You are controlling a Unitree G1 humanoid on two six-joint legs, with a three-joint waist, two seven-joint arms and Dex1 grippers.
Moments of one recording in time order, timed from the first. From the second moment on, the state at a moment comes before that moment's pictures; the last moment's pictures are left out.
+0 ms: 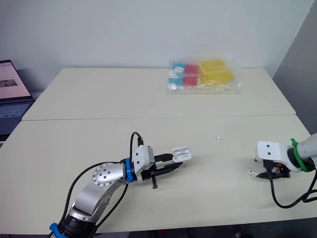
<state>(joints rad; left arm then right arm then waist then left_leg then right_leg) -0.16 0.40 -0.25 -0.27 -0.24 0.14 -0.90 -0.19 -1.24 0.05 -0.16 0.06 0.42 1.35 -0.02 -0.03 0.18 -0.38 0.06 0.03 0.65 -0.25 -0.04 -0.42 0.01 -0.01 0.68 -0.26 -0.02</state>
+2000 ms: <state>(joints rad) -0.25 0.28 -0.22 -0.17 -0.30 0.13 -0.82 -0.37 -0.44 -0.16 -0.66 0.46 0.75 0.76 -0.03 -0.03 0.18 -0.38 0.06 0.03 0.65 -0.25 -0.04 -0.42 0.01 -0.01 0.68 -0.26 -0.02</state>
